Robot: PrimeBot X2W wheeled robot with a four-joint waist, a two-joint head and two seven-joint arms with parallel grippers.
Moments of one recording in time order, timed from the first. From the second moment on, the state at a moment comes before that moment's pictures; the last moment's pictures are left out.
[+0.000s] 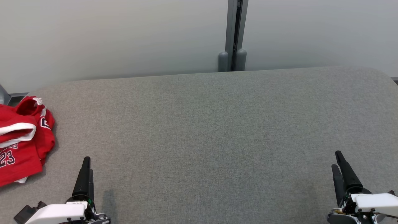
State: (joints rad) left arm -0.03 0.02 0.10 0.30 -1.50 -0.13 0.05; right arm -0.05 -0.04 -0.07 0.28 1.52 0.13 0.05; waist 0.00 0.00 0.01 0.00
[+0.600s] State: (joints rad) left arm -0.03 0.03 0.10 0.31 -1.22 -0.13 -0.02; right arm -0.06 -0.04 -0.05 0.28 1.23 0.13 -0.02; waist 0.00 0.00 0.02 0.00
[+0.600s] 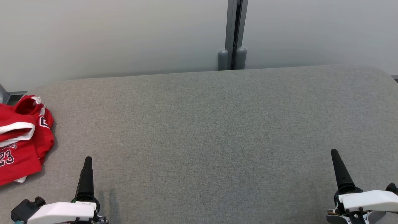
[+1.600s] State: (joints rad) left arm -0.03 0.04 0.03 0.32 -0.65 -0.04 -0.12; right arm -0.06 -0.04 -0.03 0.31 0.70 0.13 -0.12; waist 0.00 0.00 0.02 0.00
